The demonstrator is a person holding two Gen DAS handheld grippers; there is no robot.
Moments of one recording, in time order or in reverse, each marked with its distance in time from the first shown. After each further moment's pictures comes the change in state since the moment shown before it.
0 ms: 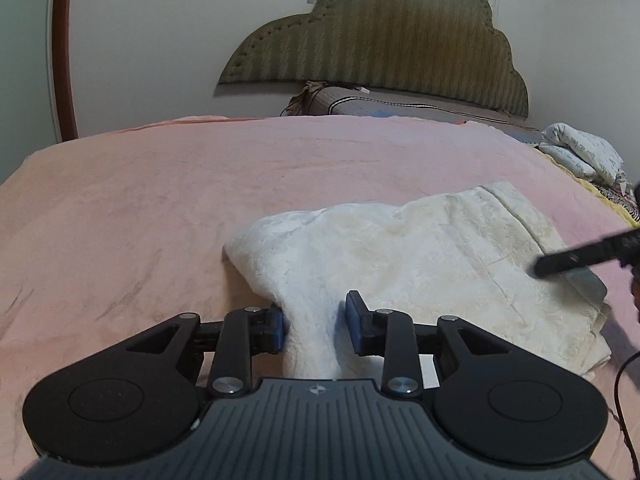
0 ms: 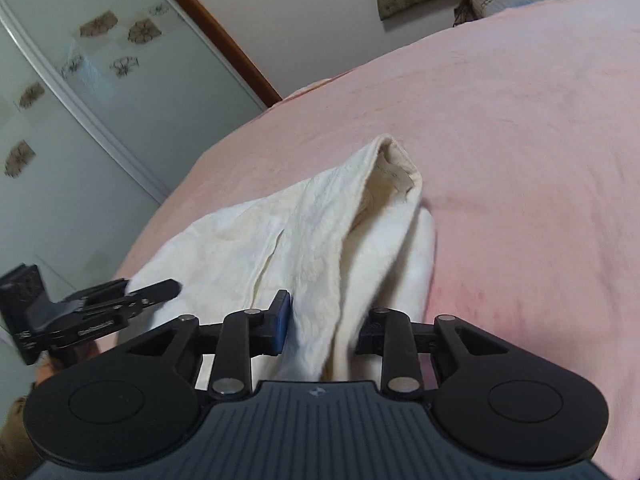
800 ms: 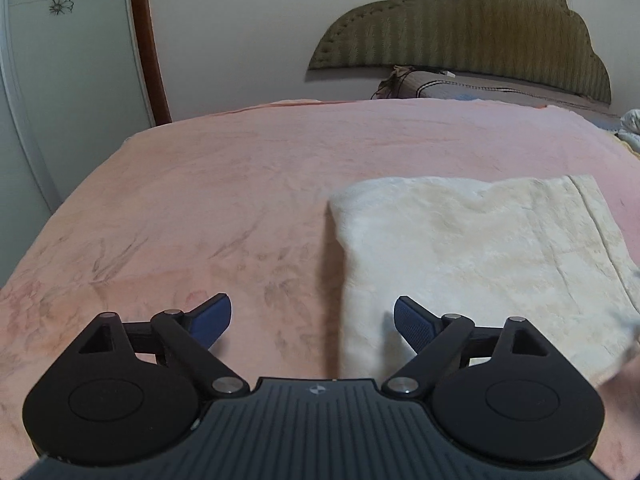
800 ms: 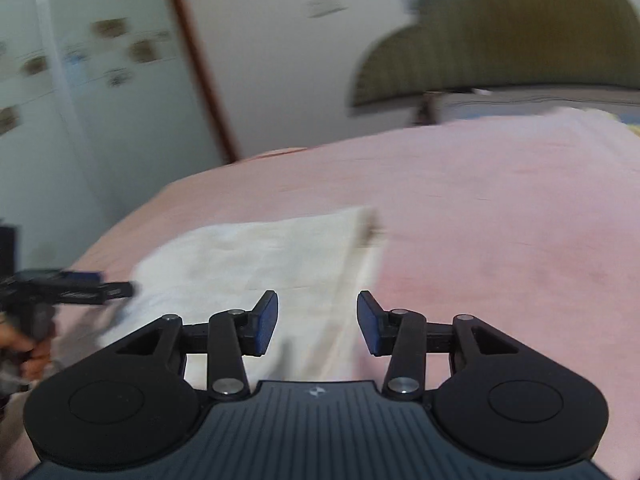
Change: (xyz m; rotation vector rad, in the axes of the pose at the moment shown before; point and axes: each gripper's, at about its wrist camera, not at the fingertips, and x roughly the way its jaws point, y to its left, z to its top) left arm -0.050 -0.021 -0.016 -0.012 0.061 0.310; right arm -0.062 0.088 -0.057 -0.245 -0.215 -0.223
